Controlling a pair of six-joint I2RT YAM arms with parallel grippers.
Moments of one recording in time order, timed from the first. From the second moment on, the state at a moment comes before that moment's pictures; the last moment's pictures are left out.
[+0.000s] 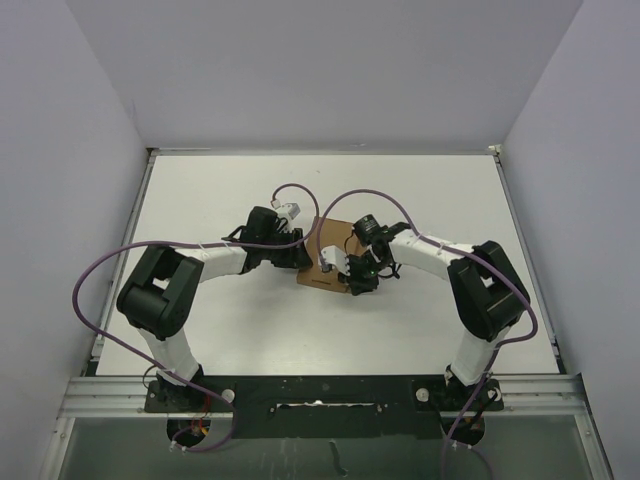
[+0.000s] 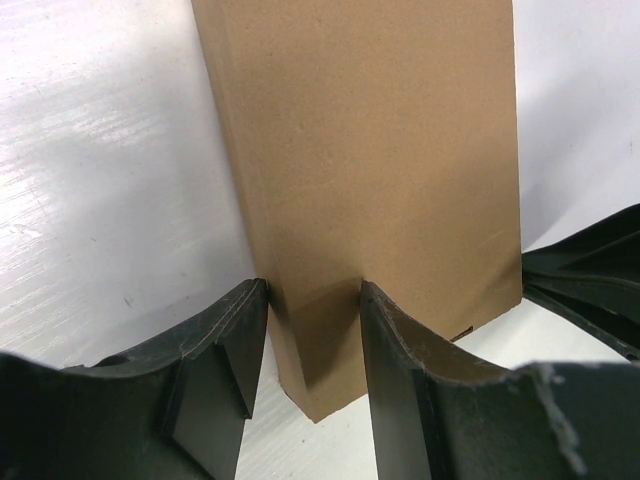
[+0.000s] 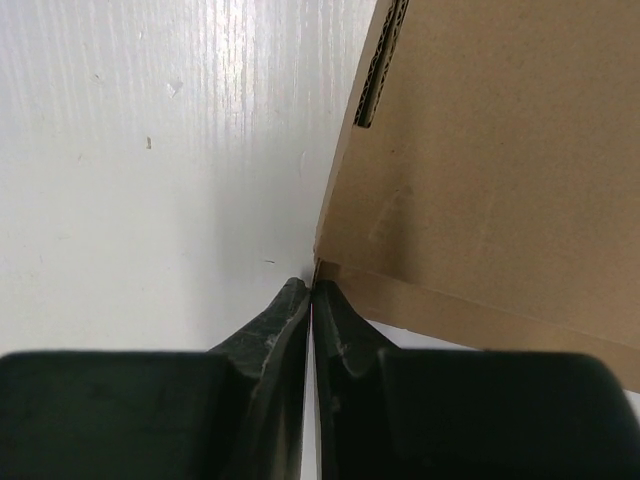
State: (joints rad) left arm -0.49 1.78 0.91 0.09 0.38 -0.42; right arm 0.58 1.77 1.09 -0.66 -0.48 -0.95
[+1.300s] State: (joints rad) left arm -0.49 1.78 0.91 0.09 0.37 -0.43; right arm 0.51 1.68 0.95 -0.53 -0.60 -1.09
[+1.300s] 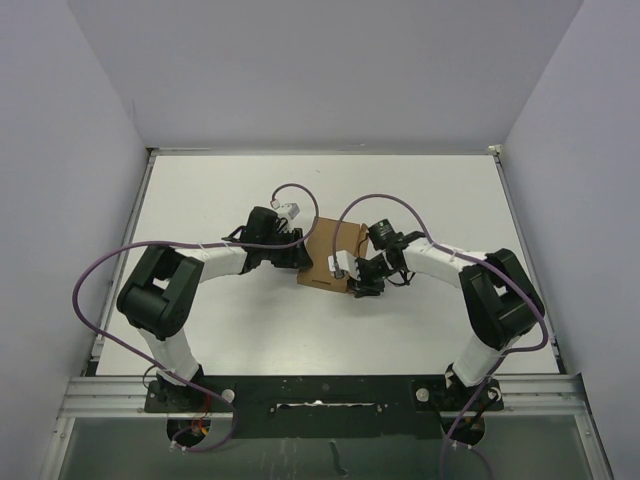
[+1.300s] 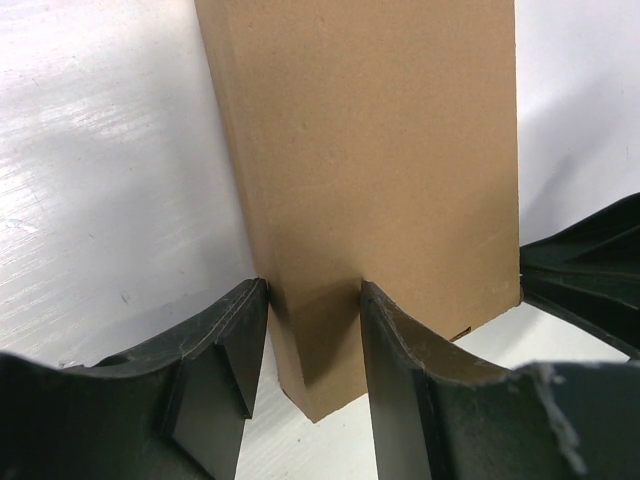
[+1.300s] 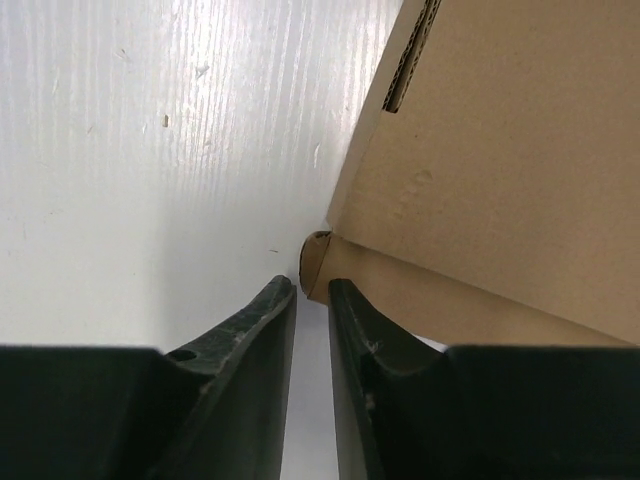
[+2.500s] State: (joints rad) left arm -0.49 1.77 0.90 0.10 0.37 -0.46; right arm 0.58 1.76 1.12 -0.68 -0.47 -0.92
